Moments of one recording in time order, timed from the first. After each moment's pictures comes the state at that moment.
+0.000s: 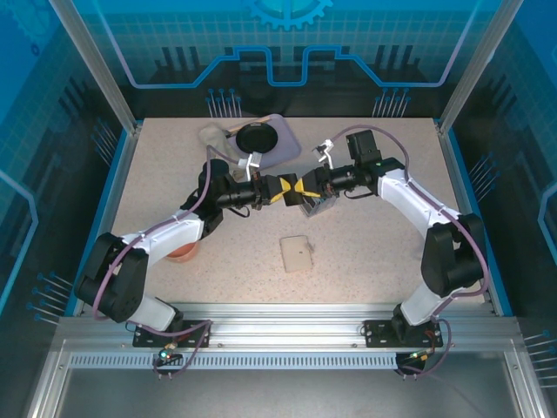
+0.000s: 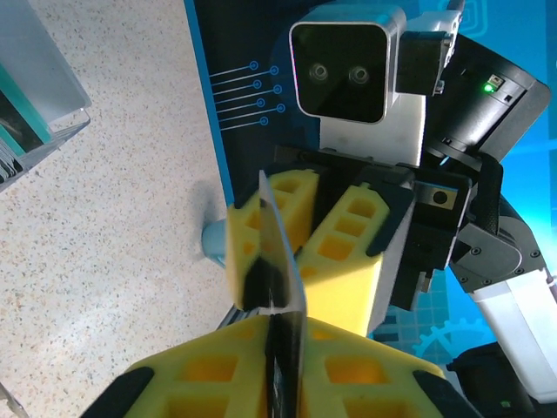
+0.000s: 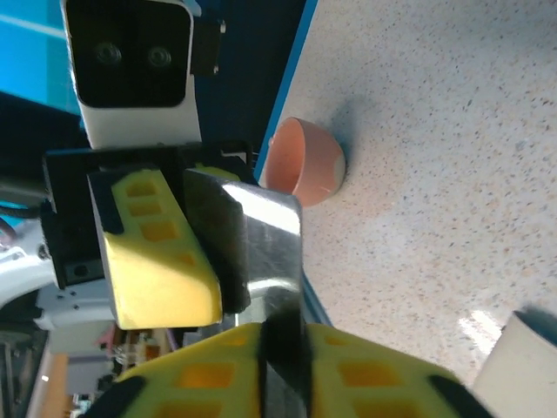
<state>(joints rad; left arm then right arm) -0.42 1.48 0.83 0.48 0.81 -1.21 0.31 1.64 1.28 -0.49 -1.10 0.44</state>
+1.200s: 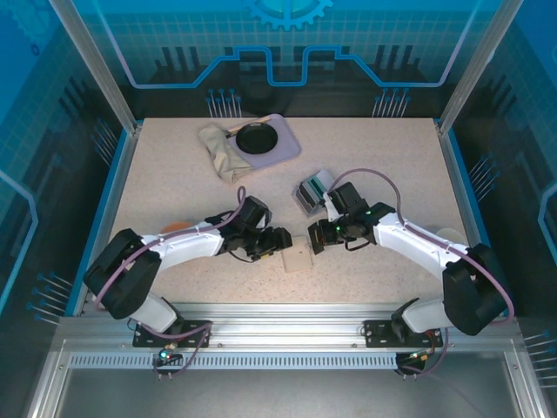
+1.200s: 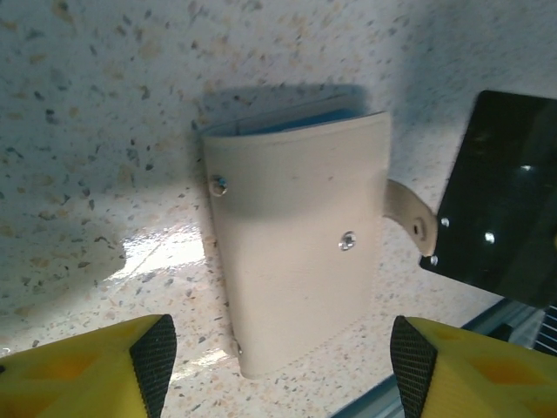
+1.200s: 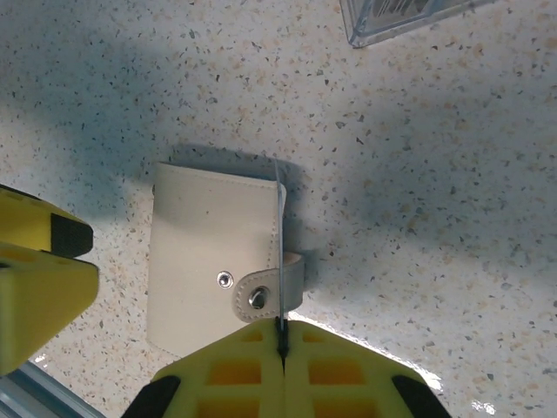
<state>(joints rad) -0.67 1.55 0.79 -0.24 0.36 -0.98 0.56 1.38 0.86 -0.57 -0.21 0.42</state>
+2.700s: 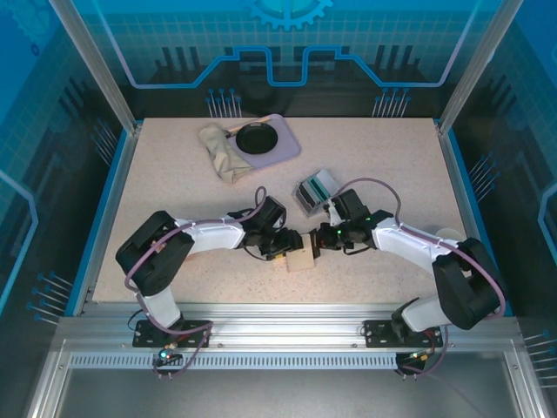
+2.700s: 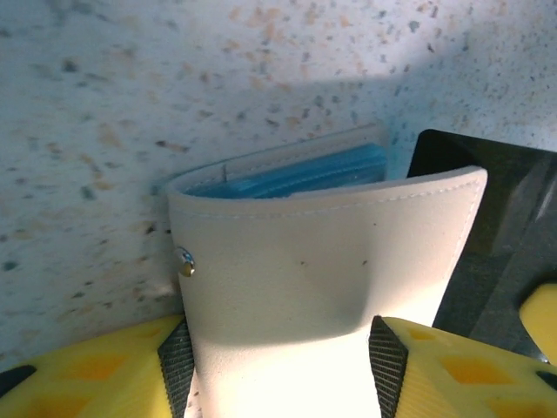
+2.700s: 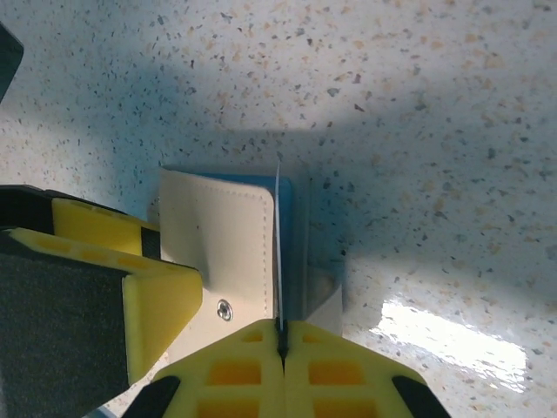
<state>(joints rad) -0.71 1.76 0.92 -0.20 0.38 -1.00 0.50 1.42 0.75 -0.40 -0.34 0.56</state>
